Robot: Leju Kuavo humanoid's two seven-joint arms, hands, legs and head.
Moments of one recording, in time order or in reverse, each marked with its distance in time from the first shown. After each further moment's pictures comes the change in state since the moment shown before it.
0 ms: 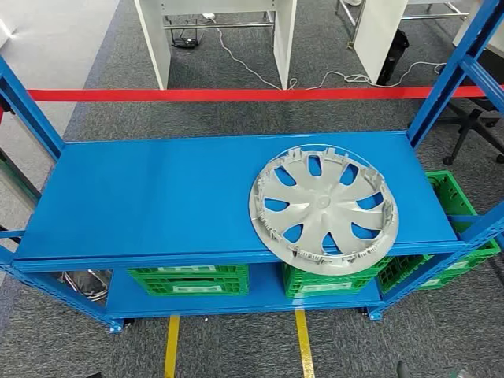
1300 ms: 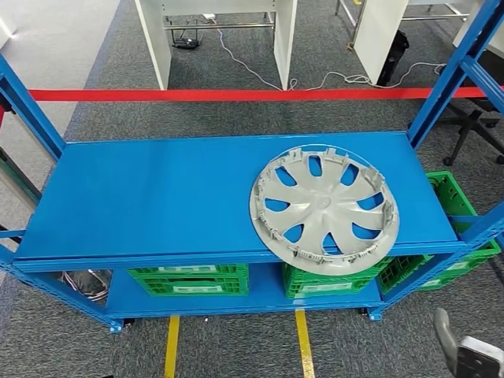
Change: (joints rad) left arm 0.000 -0.011 -0.164 0.013 0.039 0.128 0.061; right arm 0.320 0.039 0.349 -0.993 0.593 -0.304 -0.065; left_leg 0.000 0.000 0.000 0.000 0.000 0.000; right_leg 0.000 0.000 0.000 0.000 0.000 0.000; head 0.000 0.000
